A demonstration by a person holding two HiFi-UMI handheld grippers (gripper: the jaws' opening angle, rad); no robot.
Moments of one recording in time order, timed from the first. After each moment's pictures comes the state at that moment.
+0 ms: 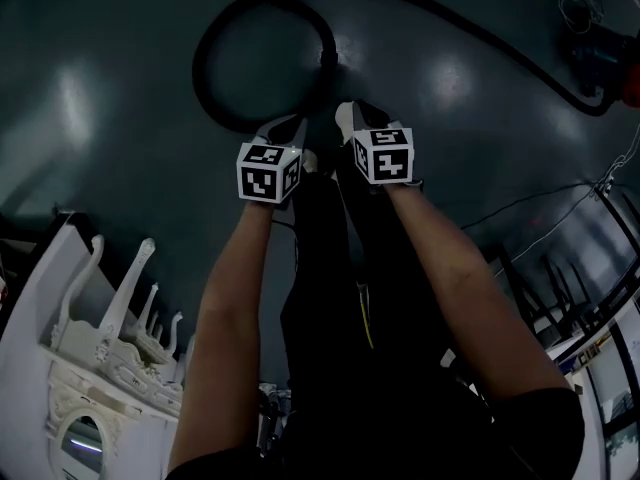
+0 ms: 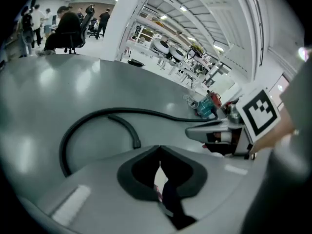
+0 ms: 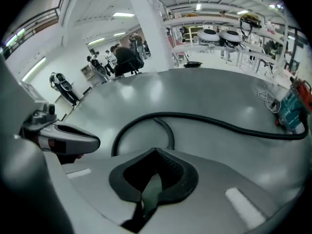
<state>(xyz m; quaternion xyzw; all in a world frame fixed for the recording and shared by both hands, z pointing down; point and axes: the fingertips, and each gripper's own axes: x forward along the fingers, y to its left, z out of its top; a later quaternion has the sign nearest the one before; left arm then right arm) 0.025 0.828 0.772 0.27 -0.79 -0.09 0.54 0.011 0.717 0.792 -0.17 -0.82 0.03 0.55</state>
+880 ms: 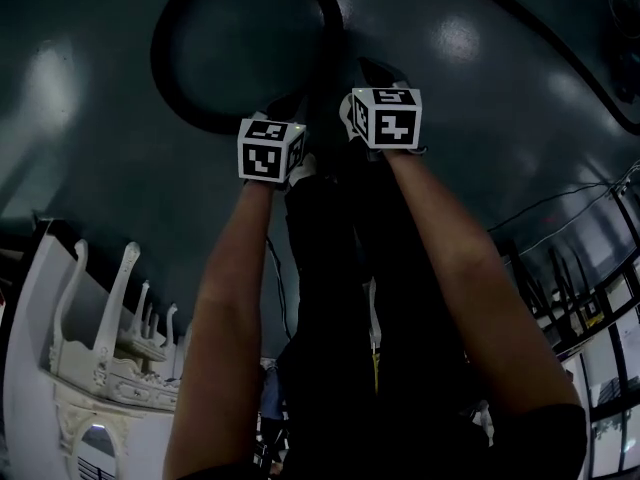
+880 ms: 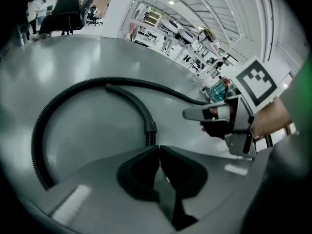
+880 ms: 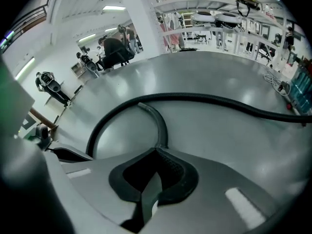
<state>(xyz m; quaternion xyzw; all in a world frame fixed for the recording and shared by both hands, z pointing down) 0.019 0.820 0.987 0.27 -0.76 -0.08 0.59 -0.035 0.714 0.993 -0.14 -0.81 0.04 0.57</state>
